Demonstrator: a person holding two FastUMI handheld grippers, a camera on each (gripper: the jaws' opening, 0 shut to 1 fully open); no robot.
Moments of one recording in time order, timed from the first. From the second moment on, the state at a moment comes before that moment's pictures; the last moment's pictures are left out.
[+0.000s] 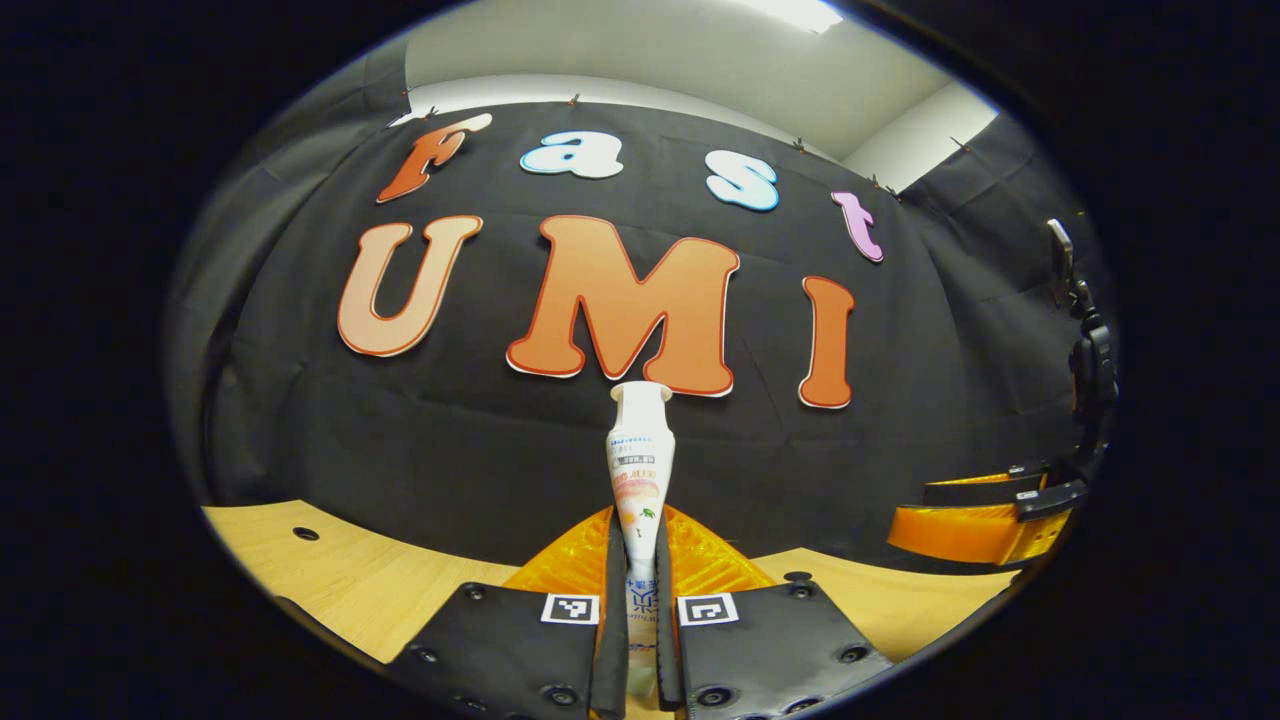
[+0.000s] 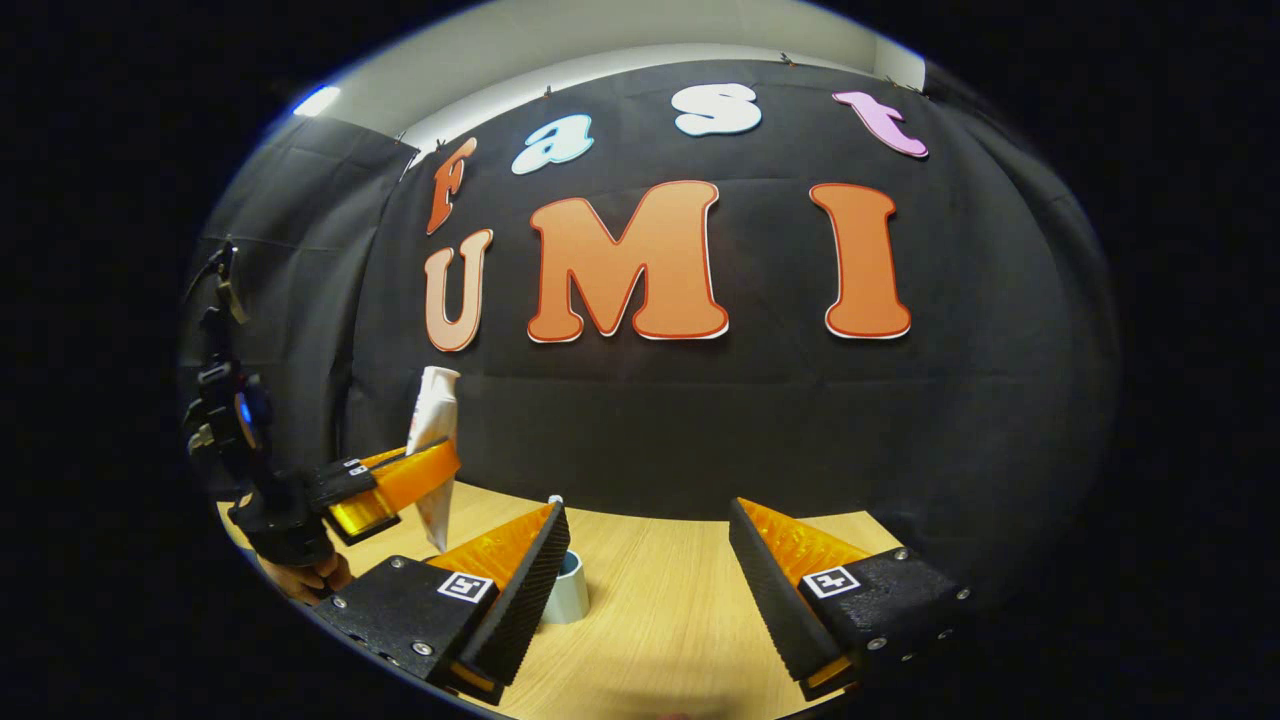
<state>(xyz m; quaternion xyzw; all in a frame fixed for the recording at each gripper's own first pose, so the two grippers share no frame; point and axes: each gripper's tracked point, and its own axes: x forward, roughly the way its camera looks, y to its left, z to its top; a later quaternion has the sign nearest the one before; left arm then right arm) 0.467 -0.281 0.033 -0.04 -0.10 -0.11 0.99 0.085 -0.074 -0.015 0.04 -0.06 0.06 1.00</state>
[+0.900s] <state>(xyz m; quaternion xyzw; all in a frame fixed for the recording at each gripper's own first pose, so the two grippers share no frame) 0.551 -0.318 -0.033 -0.02 -0.06 -0.15 0.99 0.045 -0.104 -0.031 0.04 -0.04 0.05 1.00</state>
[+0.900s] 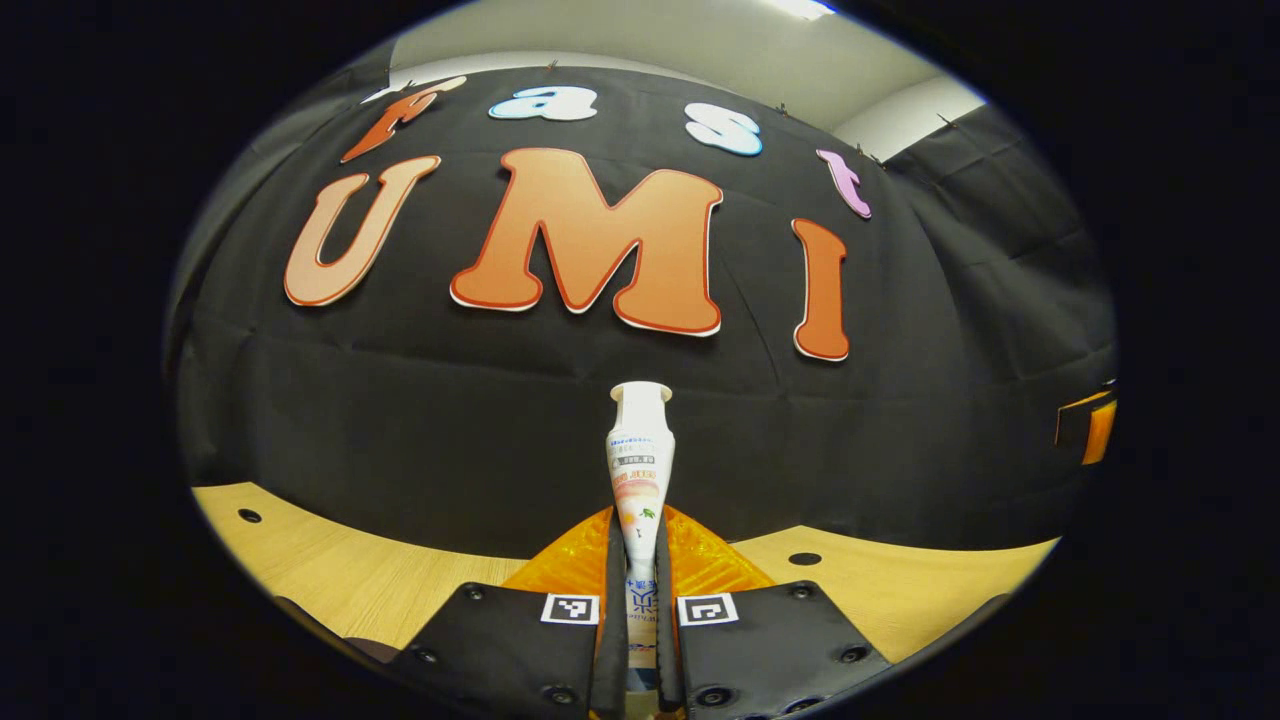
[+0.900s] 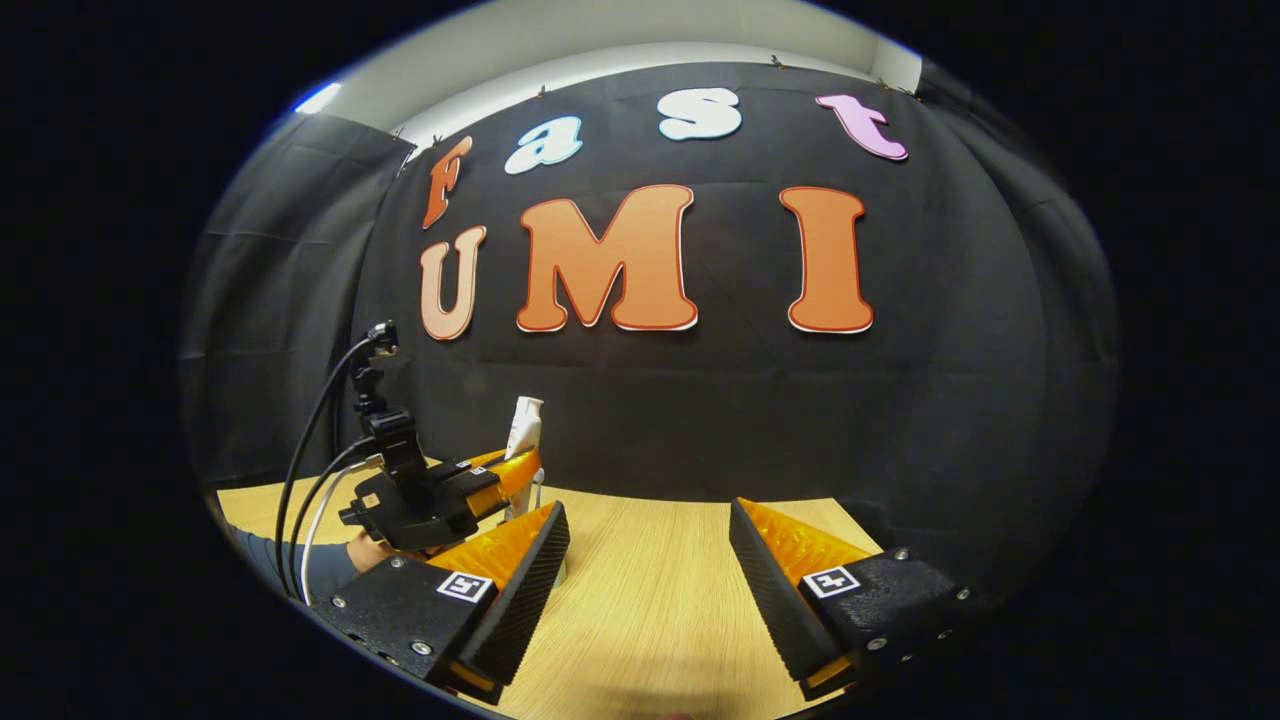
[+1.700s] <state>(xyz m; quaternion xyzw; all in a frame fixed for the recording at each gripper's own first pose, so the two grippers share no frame) 0.554 -0.290 -0.077 -0.04 0.00 -0.14 0.99 0.065 -0.087 -0.055 0.07 0.00 0.05 1.00</state>
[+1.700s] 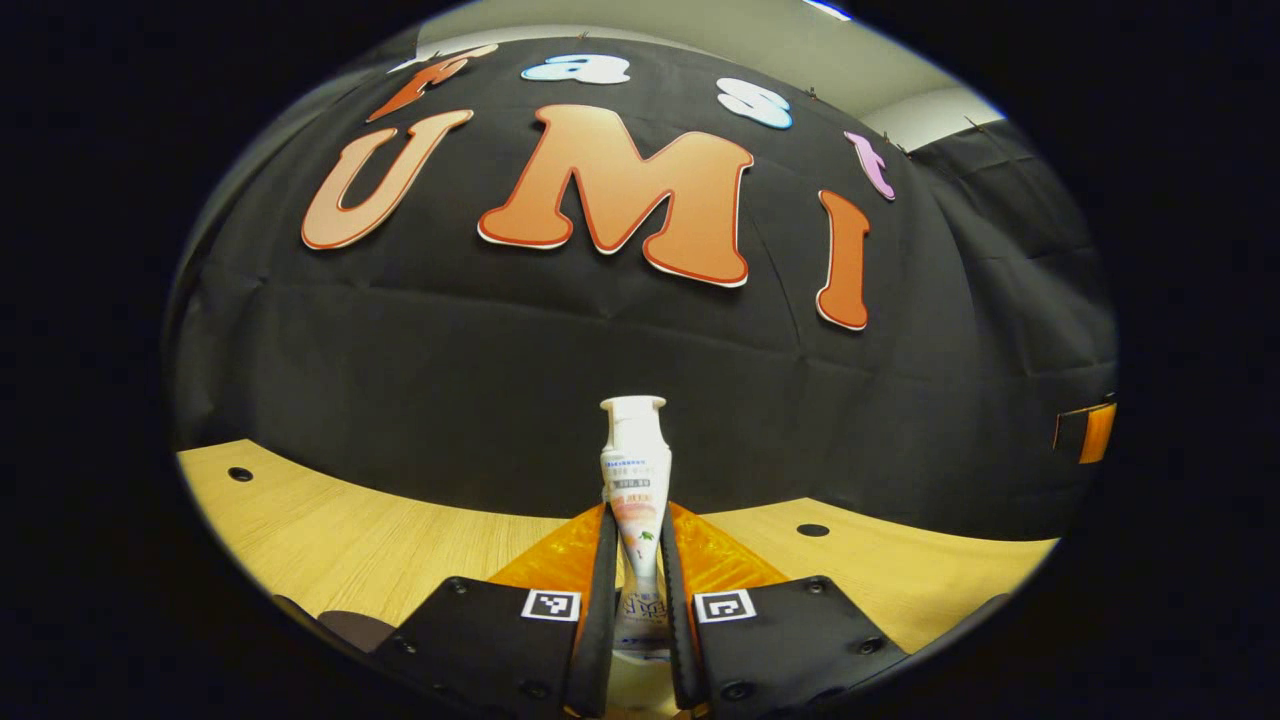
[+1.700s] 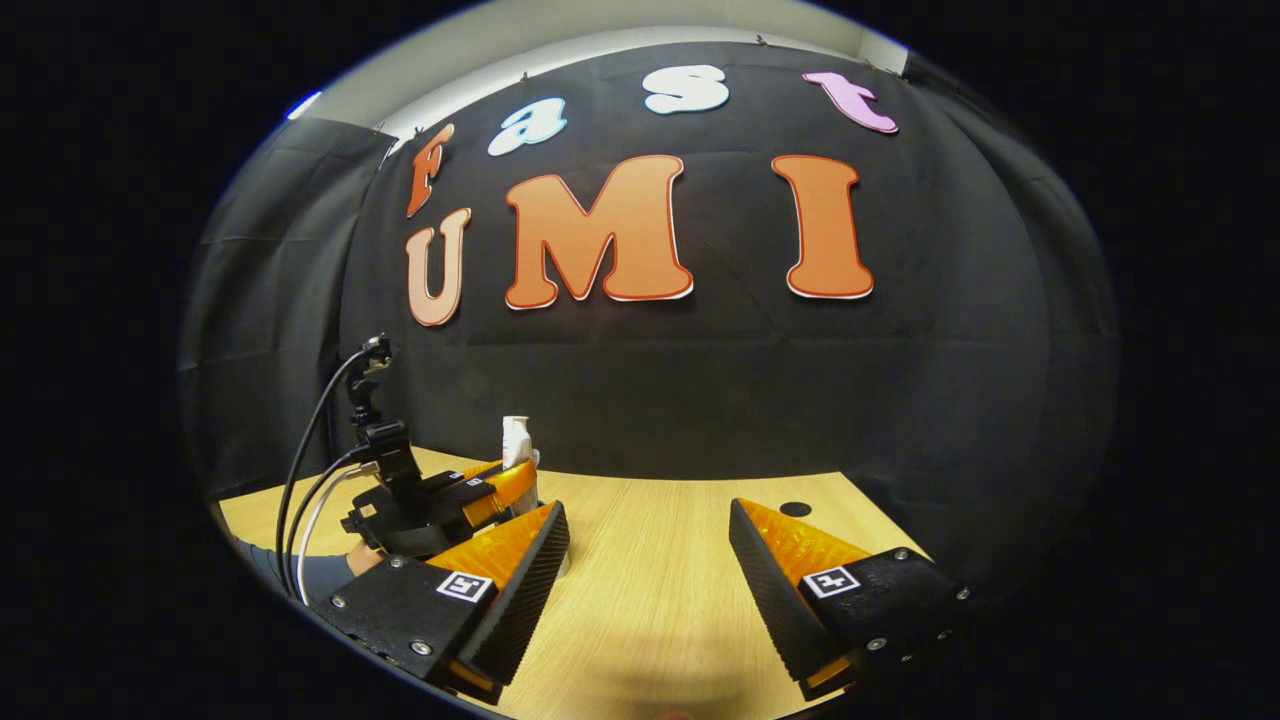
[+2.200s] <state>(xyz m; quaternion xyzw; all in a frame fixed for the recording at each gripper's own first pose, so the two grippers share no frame) 0.518 -0.253 -0.046 -0.01 0.00 -0.13 0.99 0.096 -0.032 -0.084 0.13 0.10 0.07 0.98</state>
